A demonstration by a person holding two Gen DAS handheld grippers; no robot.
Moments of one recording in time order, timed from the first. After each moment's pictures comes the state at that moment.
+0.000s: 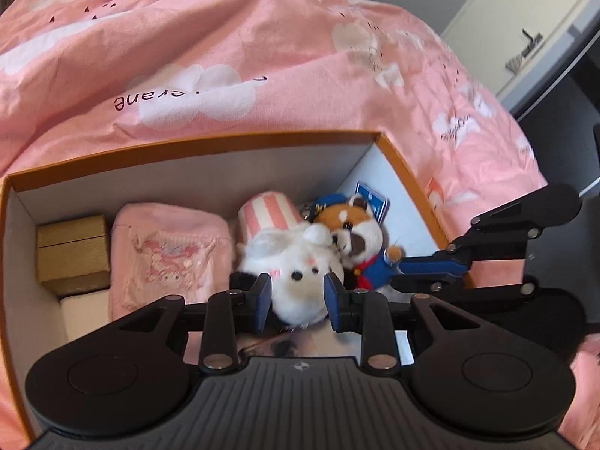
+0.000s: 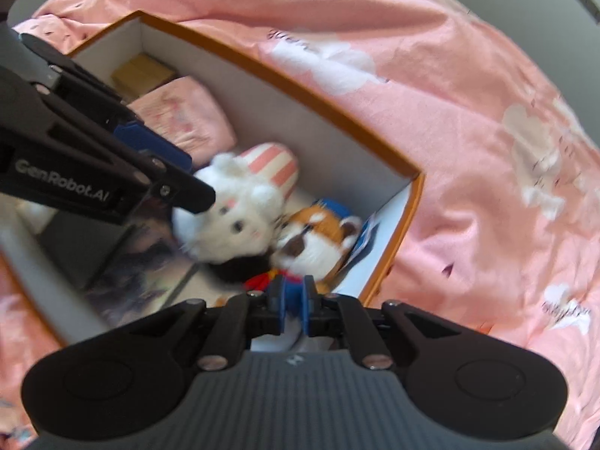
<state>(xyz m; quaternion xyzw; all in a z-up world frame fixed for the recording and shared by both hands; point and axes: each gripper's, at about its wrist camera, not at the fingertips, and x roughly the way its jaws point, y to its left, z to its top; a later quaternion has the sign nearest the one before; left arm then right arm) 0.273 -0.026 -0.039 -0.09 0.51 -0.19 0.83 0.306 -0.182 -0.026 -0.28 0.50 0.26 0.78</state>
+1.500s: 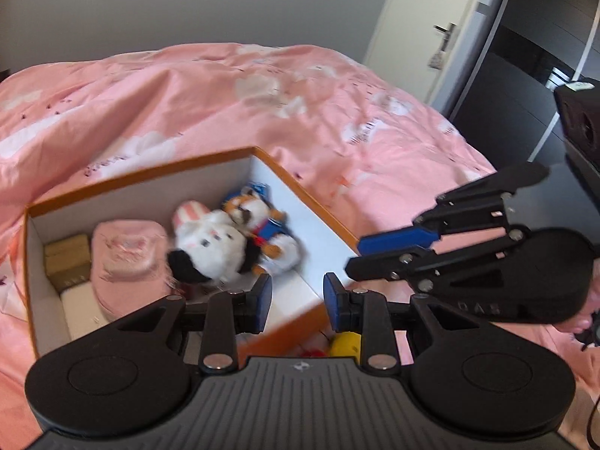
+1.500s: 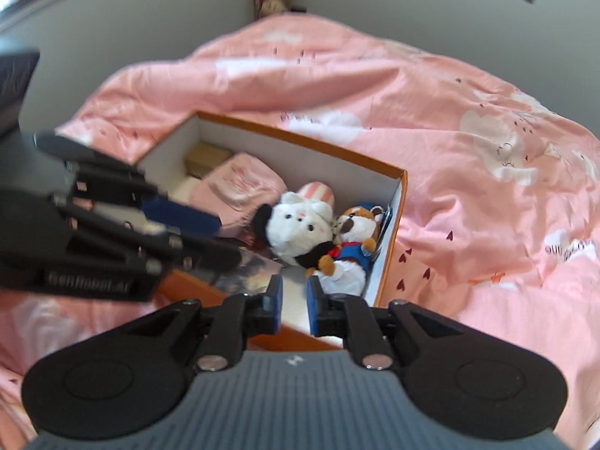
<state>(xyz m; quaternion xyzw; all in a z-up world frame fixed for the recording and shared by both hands) 0.138 -0.060 0.018 -0.02 0.40 -0.28 0.87 0.170 -0.224 0.033 -0.13 0.40 0.25 0.87</state>
